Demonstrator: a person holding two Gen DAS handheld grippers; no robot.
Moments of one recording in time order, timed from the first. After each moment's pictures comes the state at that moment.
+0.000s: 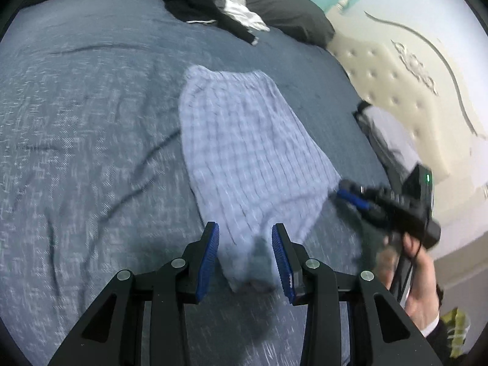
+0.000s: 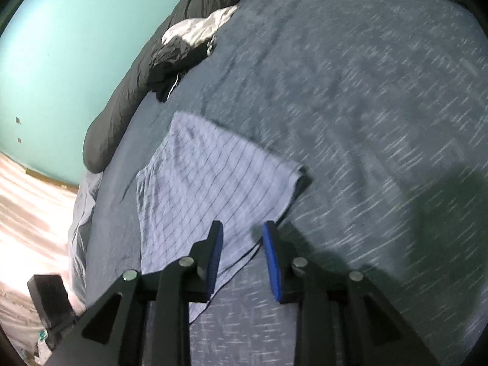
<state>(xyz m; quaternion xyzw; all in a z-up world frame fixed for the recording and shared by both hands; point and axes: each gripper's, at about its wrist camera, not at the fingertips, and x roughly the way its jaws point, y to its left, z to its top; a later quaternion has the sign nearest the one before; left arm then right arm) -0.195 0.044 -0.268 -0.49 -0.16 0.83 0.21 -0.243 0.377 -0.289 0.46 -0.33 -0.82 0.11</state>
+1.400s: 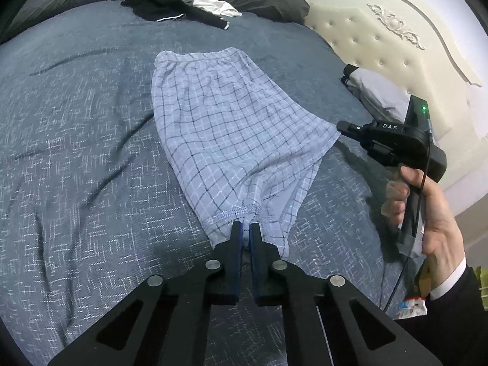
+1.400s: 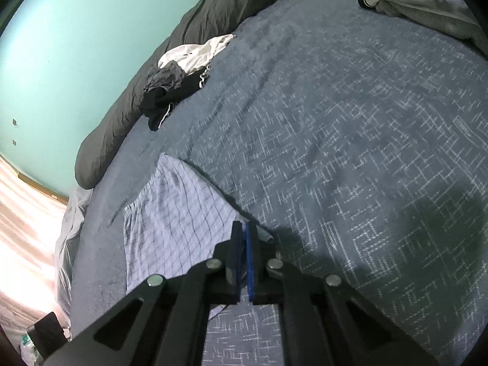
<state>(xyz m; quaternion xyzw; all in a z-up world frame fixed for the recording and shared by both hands) -0.176 0.067 -0.280 -0.49 -0.09 0.83 0.23 -0.262 0.403 -0.280 0.42 -0.31 -0.85 0.09</state>
